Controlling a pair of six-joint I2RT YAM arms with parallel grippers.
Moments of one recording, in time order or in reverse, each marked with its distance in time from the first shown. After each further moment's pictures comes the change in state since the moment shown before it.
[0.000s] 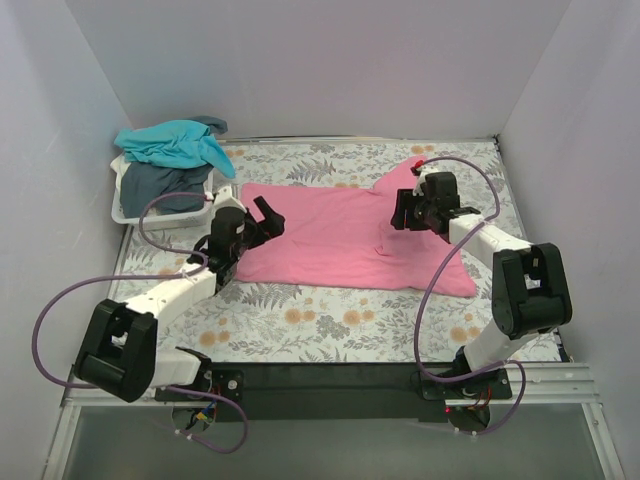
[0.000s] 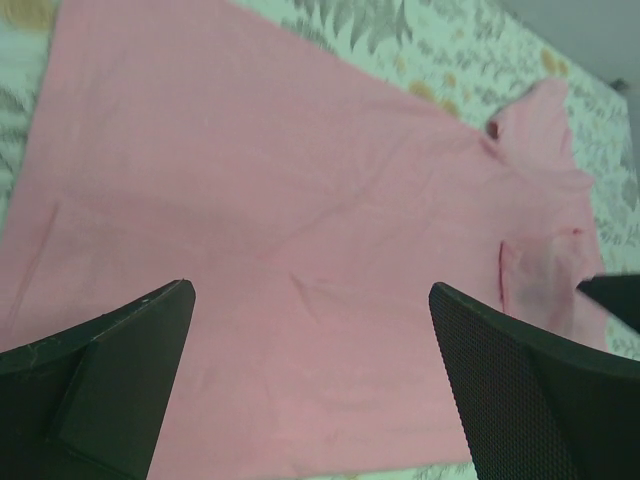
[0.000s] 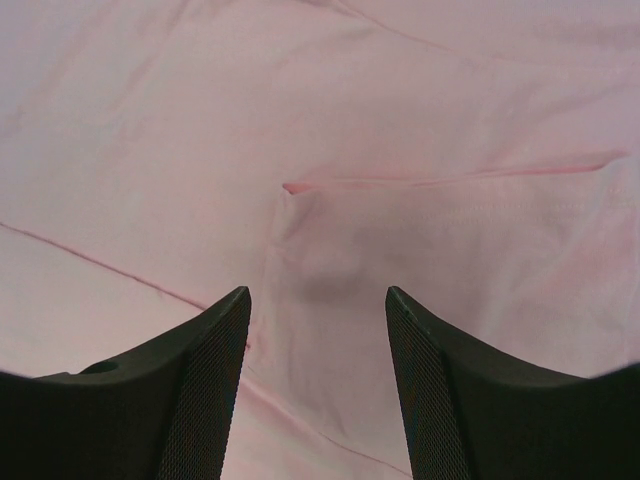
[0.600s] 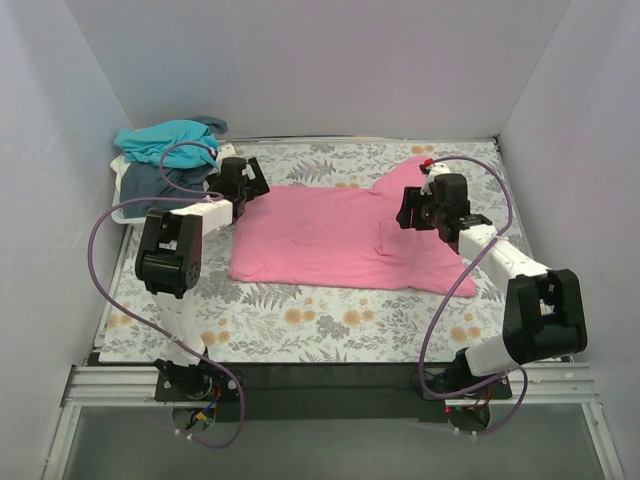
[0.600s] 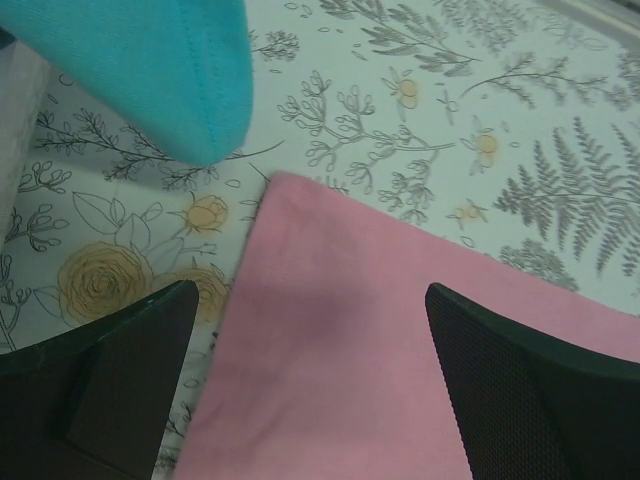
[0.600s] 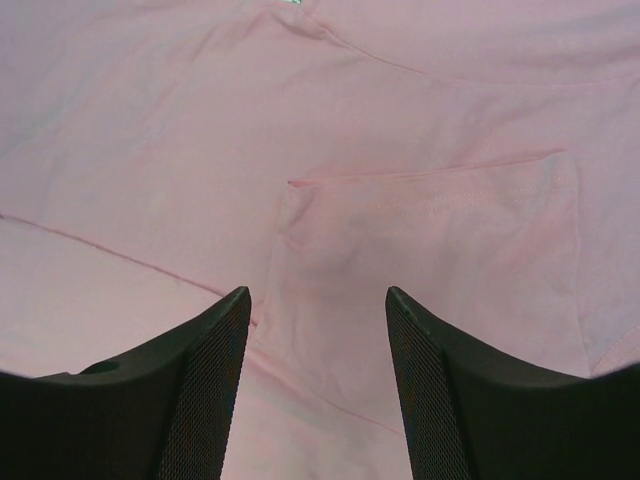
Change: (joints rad) left arm 0.174 0.669 0.625 -0.048 -0.160 0.245; right arm 0.000 -0.148 -0.072 0.006 0.039 -0.001
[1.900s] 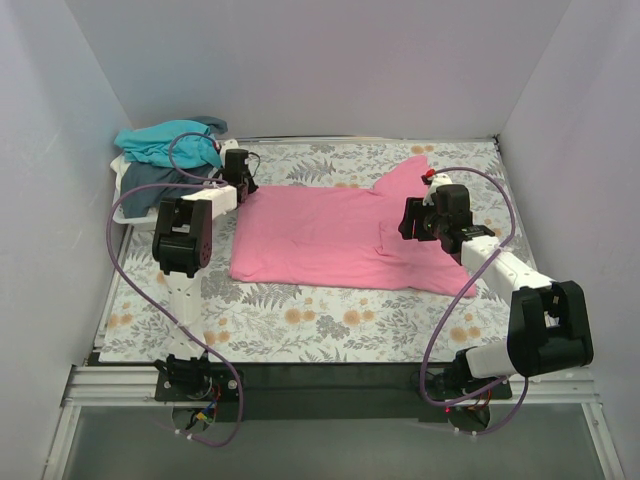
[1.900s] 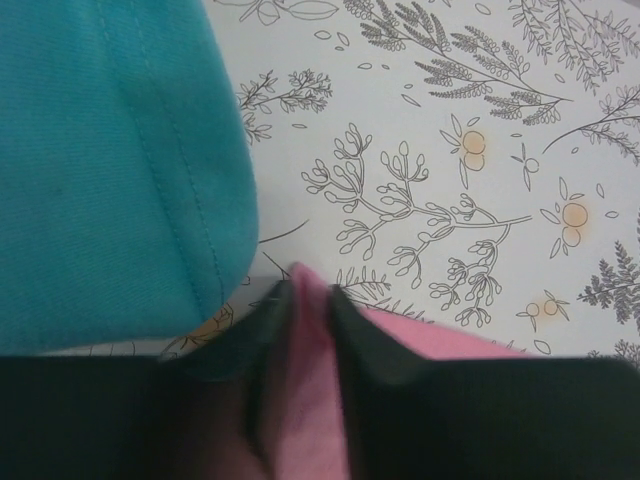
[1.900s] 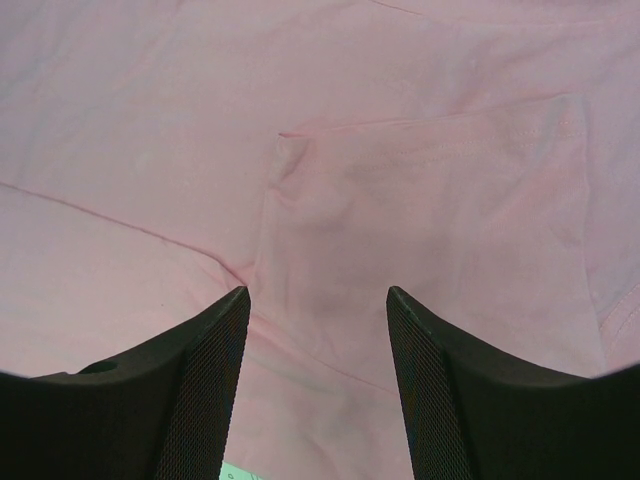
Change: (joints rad) left arm 0.055 0.285 0.304 -0.119 -0.010 0.053; right arm 0.000 -0.083 -0.105 0.003 0.004 0.000
